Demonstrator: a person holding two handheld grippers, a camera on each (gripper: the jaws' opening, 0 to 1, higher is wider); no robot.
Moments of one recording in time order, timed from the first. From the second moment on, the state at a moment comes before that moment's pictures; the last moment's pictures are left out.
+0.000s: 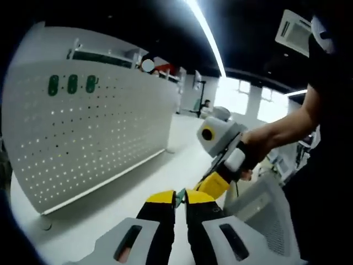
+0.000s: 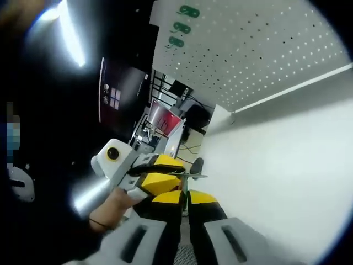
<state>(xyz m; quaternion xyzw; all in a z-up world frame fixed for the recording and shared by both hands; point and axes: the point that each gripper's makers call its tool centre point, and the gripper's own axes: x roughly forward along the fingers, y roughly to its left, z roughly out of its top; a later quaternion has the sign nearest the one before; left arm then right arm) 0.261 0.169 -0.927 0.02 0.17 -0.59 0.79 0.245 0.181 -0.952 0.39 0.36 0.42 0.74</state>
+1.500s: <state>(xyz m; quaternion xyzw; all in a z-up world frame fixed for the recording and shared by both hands) 0.296 0.208 -0.955 -0.06 0.34 -0.42 0.84 0.265 0.196 -0.930 -0.08 0.21 0.39 0.89</state>
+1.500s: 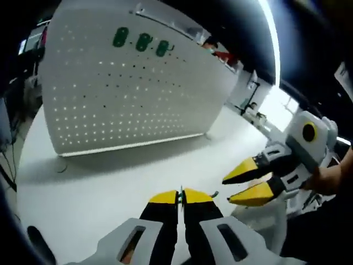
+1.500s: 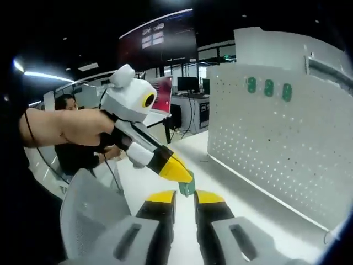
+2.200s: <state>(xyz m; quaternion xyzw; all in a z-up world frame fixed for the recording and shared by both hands) 0.278 0.200 -0.945 -0.17 0.35 -0.44 0.81 0.264 0.203 -0.942 -0.12 0.20 0.40 0.89</state>
